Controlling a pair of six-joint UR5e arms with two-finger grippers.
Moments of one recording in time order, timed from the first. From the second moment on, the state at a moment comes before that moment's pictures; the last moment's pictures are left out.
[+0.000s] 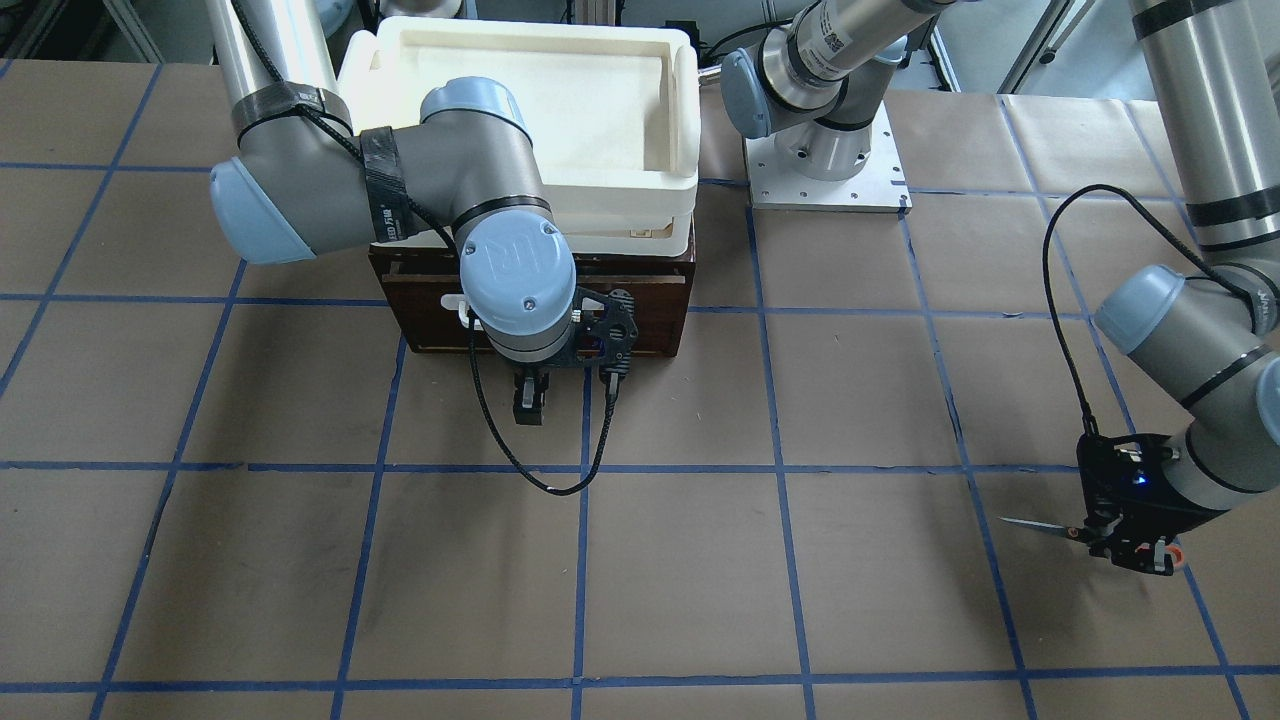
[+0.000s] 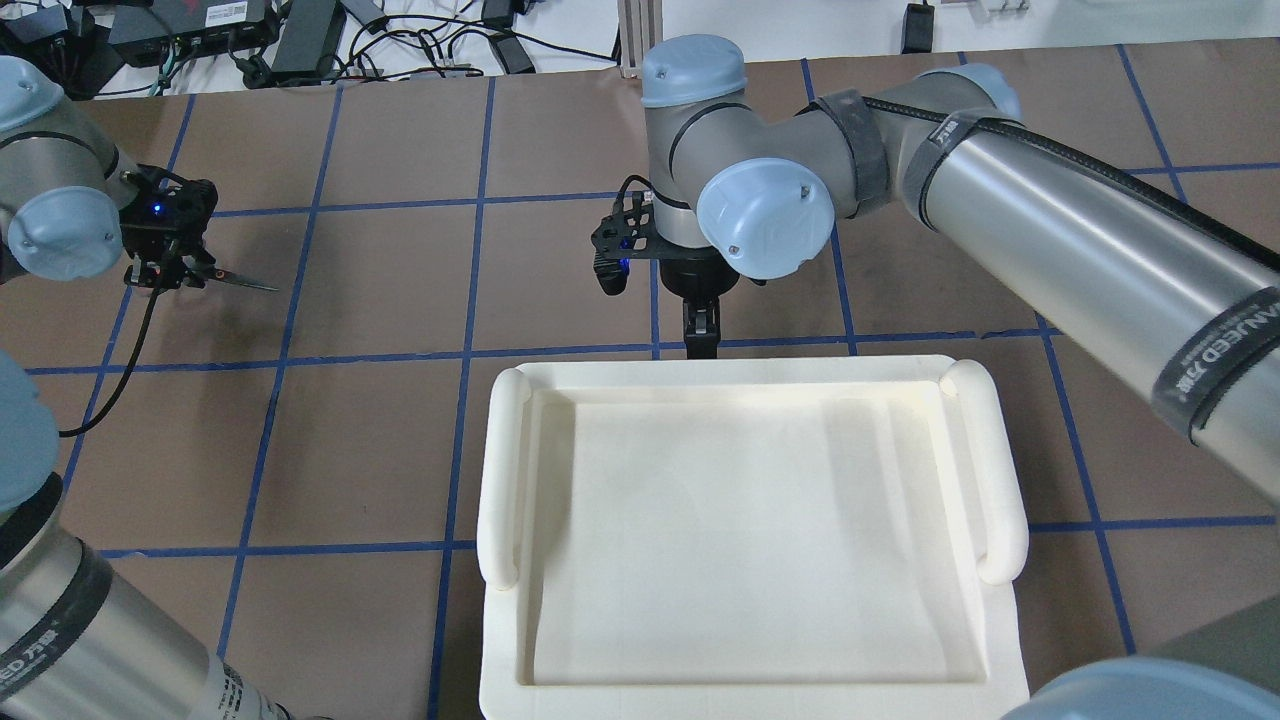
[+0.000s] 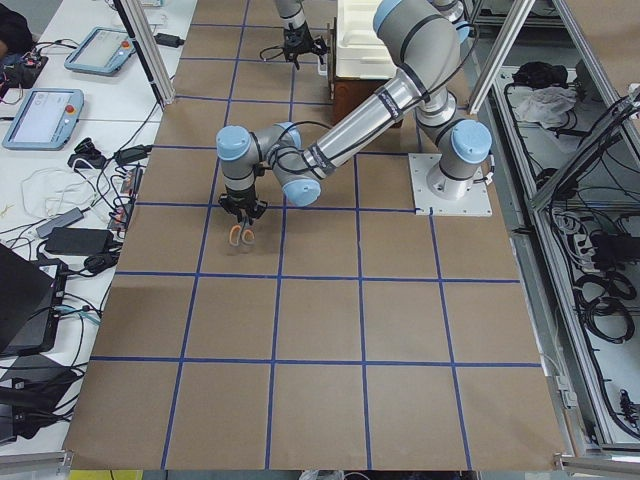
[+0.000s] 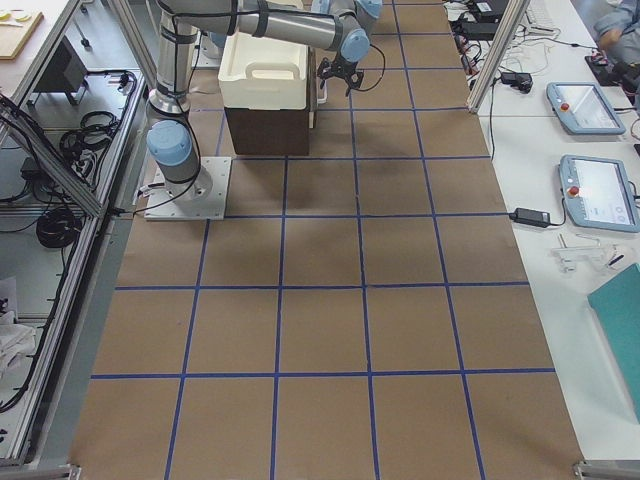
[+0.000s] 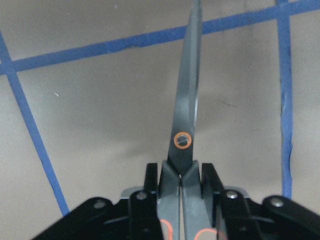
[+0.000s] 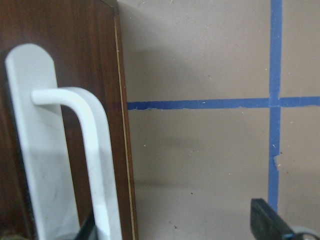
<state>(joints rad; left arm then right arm) -1.10 -2.08 -1.57 -0.98 1.62 2.22 1.89 -1.15 1.54 -1.68 -1.51 -1.21</state>
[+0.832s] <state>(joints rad) -1.13 -1.92 -1.56 -1.20 1.60 2.13 1.87 -1.14 1.51 -1.72 -1.51 -1.23</state>
